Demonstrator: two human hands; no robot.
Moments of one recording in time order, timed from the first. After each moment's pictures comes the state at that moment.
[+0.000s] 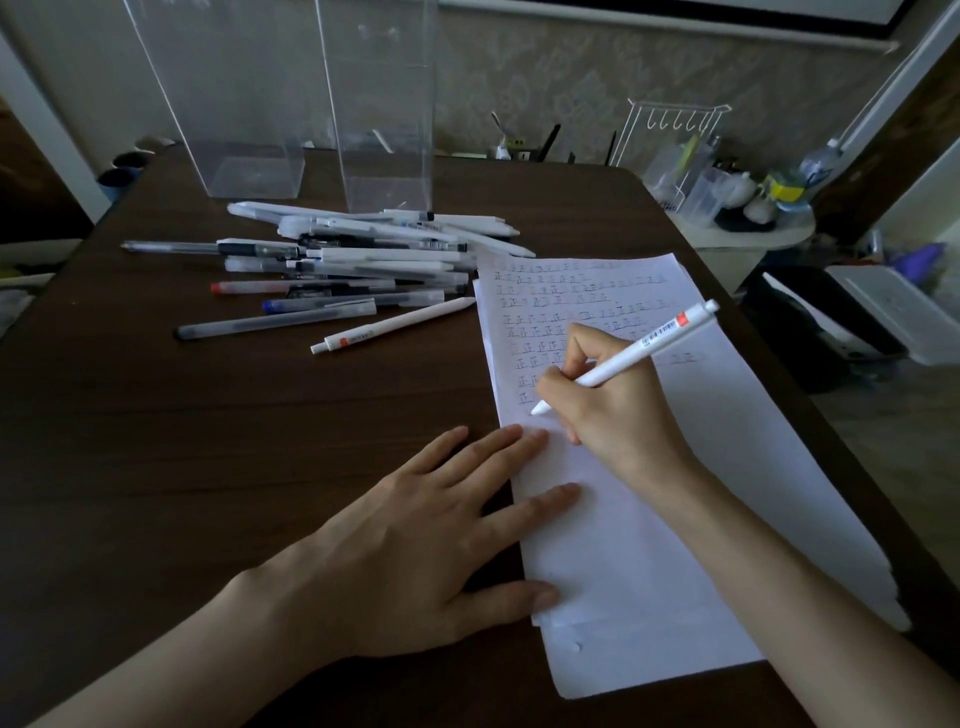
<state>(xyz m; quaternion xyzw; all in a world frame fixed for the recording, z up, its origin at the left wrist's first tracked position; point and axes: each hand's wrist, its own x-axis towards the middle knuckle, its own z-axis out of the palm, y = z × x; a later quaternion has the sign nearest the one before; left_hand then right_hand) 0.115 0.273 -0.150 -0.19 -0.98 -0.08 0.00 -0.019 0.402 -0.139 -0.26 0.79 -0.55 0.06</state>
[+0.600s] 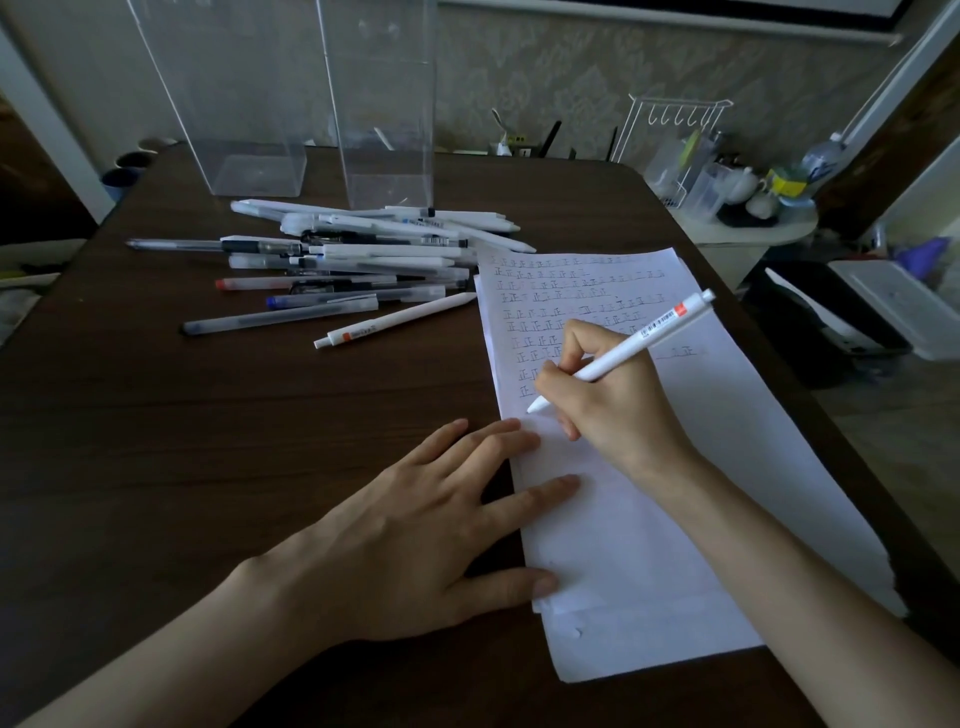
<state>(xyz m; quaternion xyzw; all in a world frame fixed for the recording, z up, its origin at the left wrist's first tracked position) 0.118 0.270 -0.151 -0.19 -0.98 -0.08 0.03 -0.017 0.403 -0.138 -0.28 0.78 -0.55 0.09</state>
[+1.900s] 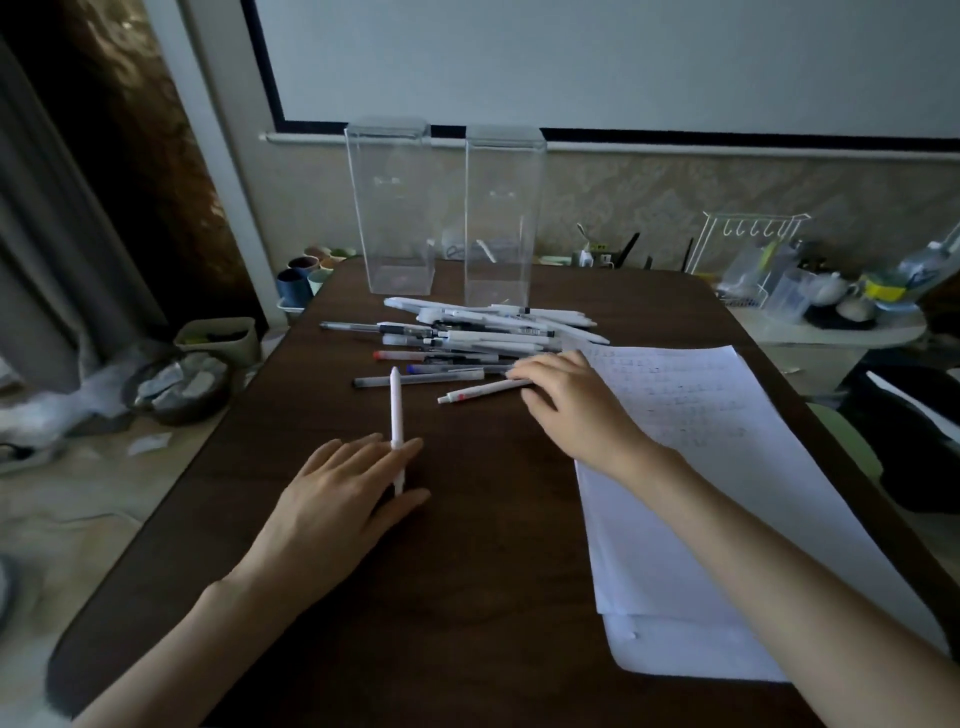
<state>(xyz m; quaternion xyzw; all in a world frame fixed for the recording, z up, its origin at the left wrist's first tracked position) 0.195 0.195 -0.138 0.13 -0.98 -0.05 0.12 -0.024 0.336 -0.123 -0.52 0.81 -0.26 -0.04</state>
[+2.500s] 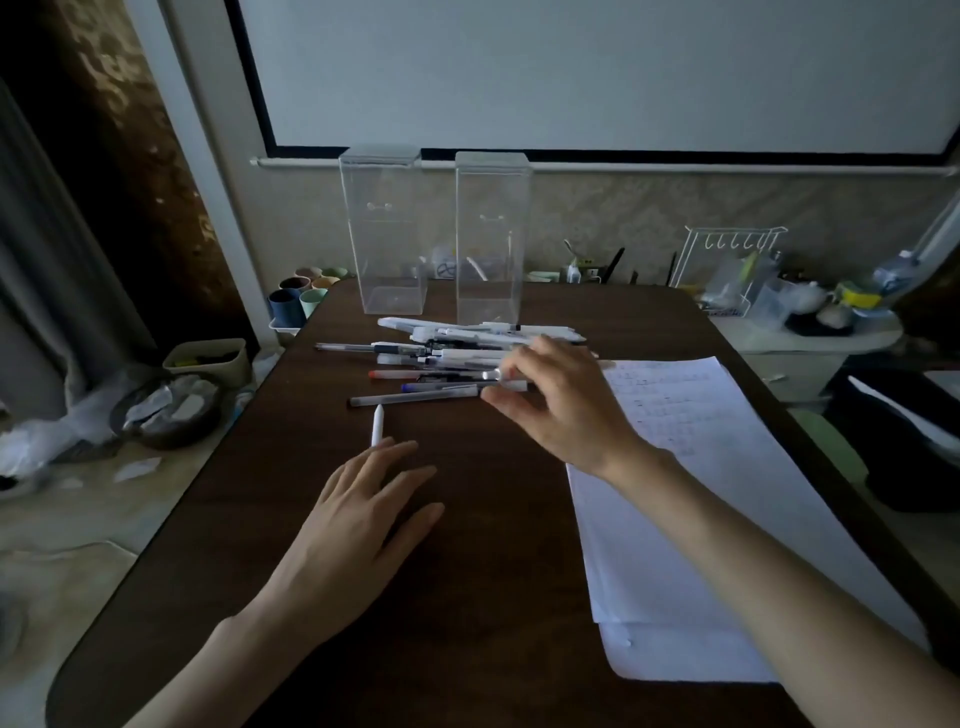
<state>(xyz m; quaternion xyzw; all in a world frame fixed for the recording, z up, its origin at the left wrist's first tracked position) 0.193 0.210 -0.137 0.11 -0.97 -0.14 0.16 -0.017 0.333 -0.102 -0.58 0.73 -0.32 -0.18</state>
